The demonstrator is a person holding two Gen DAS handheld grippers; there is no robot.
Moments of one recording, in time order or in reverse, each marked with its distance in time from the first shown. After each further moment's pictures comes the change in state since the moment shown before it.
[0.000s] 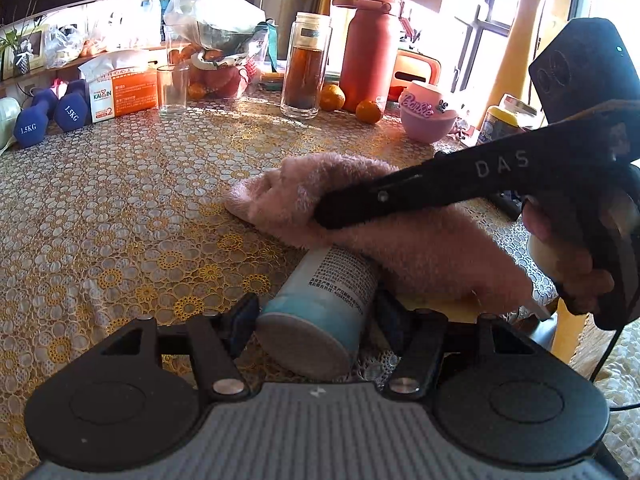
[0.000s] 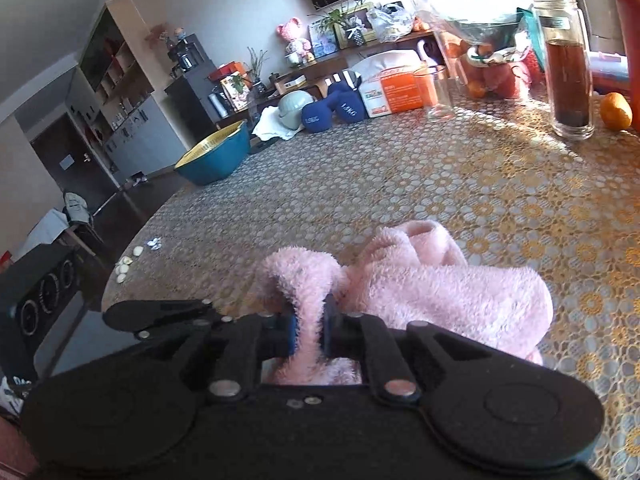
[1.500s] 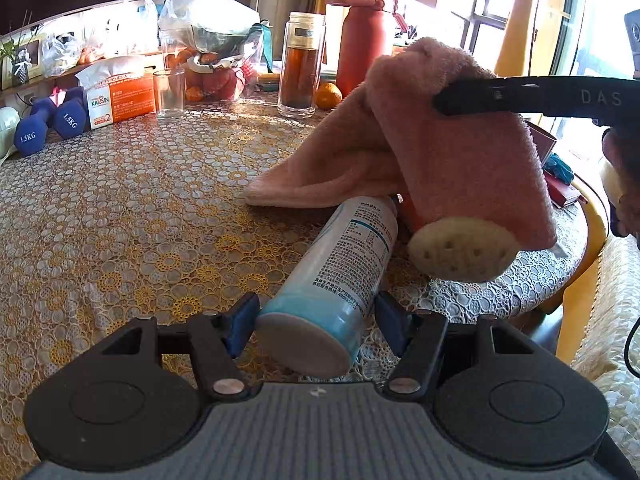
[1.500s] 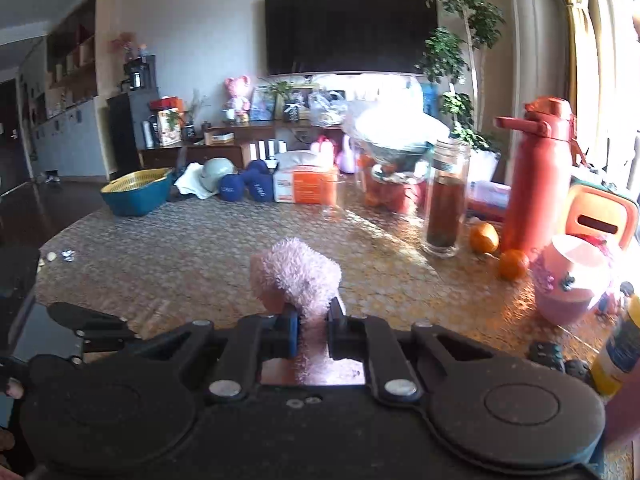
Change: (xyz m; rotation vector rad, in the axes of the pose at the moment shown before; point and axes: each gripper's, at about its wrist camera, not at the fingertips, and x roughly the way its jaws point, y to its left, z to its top) left arm 0.001 -0.005 -0.001 0.031 0.001 0.013; right arm -0.082 0.020 0.001 -0.256 -0.206 -0.322
